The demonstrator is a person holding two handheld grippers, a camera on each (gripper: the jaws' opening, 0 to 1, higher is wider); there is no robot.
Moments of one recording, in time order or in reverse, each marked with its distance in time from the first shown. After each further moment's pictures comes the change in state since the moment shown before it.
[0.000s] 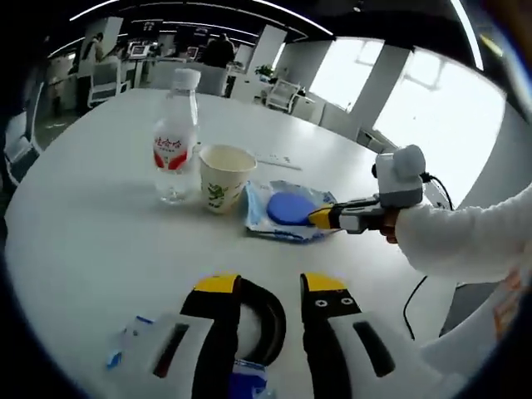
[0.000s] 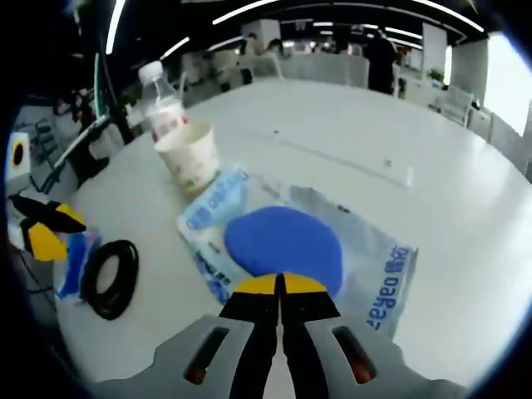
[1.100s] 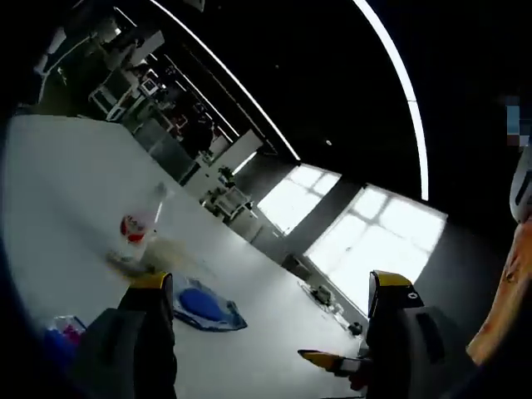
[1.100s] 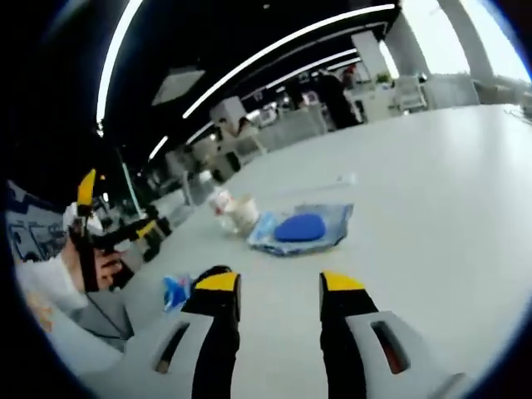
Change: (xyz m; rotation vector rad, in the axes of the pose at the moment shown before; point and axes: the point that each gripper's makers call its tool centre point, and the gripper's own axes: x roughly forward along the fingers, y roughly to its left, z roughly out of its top) left arm -0.086 -0.053 0.085 -0.300 -0.522 -0.357; right arm -0.209 0.044 -0.055 0.419 -0.387 0.039
